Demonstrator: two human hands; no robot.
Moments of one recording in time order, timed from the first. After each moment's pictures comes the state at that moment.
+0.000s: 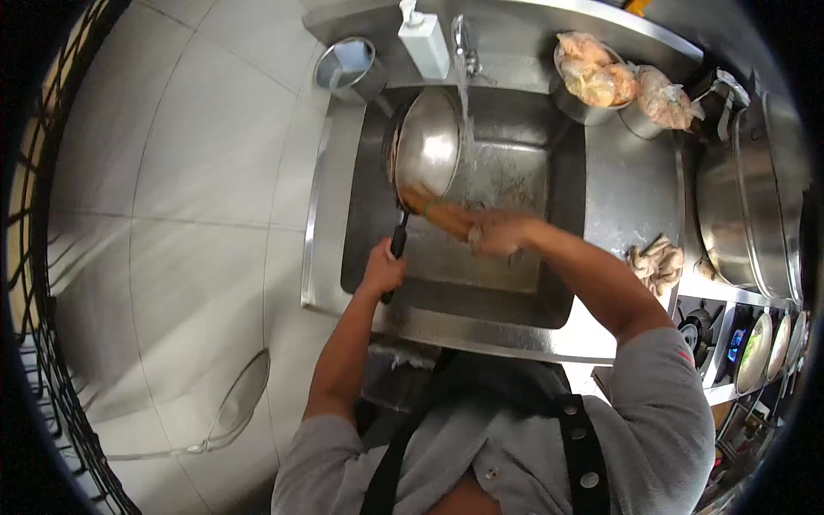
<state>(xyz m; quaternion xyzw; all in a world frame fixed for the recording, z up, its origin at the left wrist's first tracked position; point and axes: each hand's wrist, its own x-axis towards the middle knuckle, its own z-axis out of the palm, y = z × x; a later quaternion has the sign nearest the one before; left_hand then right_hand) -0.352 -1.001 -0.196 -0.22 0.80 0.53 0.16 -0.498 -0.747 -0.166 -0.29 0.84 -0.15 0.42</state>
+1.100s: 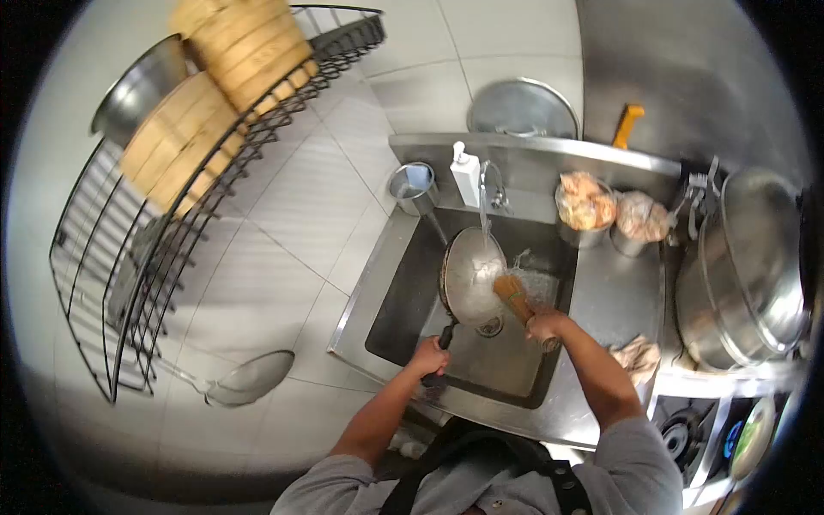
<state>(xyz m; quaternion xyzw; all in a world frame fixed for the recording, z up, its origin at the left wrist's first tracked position) -0.316 -0.901 -0.169 -0.26 0.79 0.53 0.15 -0.497 -0.628 -0.133 -0.28 0.84 -0.18 0.43</state>
